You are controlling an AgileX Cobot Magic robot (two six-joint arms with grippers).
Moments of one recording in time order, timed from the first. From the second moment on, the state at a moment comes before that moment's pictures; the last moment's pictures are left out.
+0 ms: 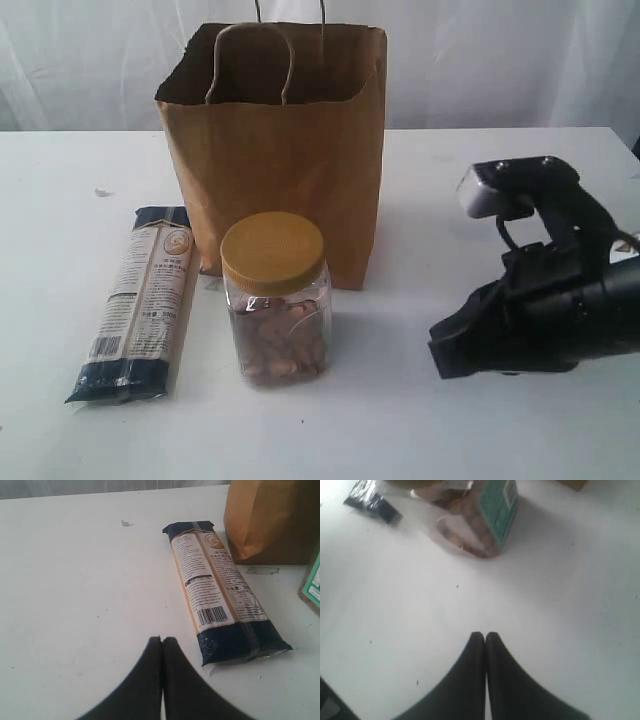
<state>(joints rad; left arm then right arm) 0.06 0.00 0.02 -0.52 0.42 0.54 0.45 1.10 -0.69 0.56 0.68 -0.43</state>
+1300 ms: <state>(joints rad) 0.06 0.00 0.02 -0.52 0.42 0.54 0.63 1.64 -0.73 1.29 0.35 -1.19</state>
